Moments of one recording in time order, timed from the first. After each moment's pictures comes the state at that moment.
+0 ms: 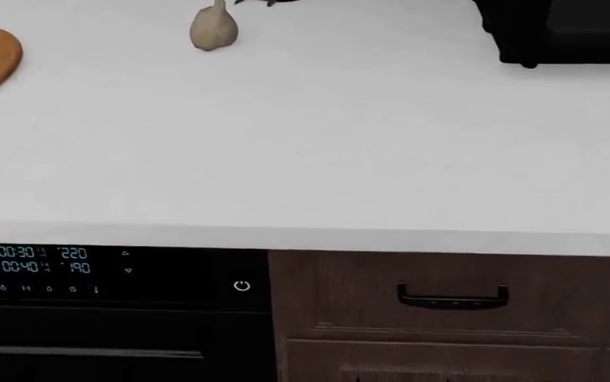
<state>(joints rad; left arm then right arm) 0.01 -0.15 0.16 0.00 -0.16 0.05 -0.14 -0.01 0.14 -0.19 0.00 0.14 -0.03 0.19</state>
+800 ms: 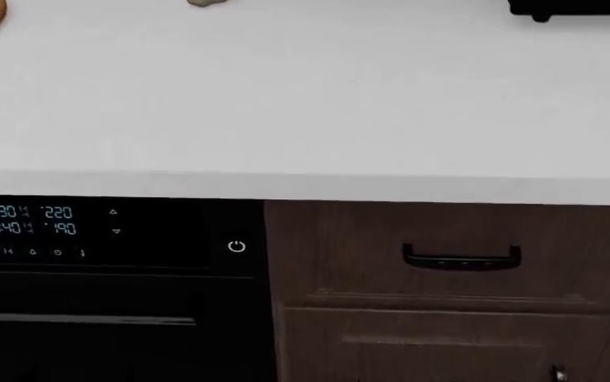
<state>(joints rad) 0.00 -0.17 0.19 0.00 -0.17 0.04 -0.17 -0.01 0.16 -0.22 0.00 0.17 -0.04 0.21</state>
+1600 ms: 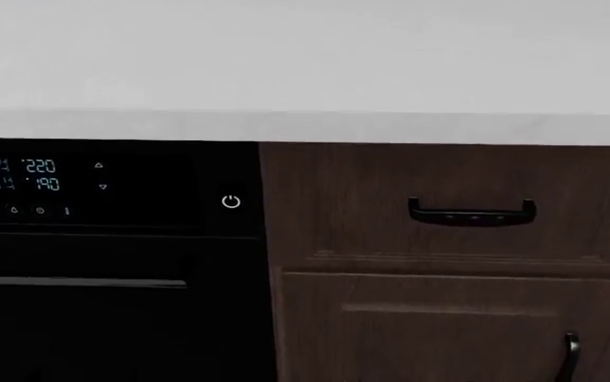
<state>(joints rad) 0.00 -0.18 0.22 -0.04 -0.17 0.07 -0.19 -0.01 0.18 -0.24 0.00 0.19 -0.03 0.23</state>
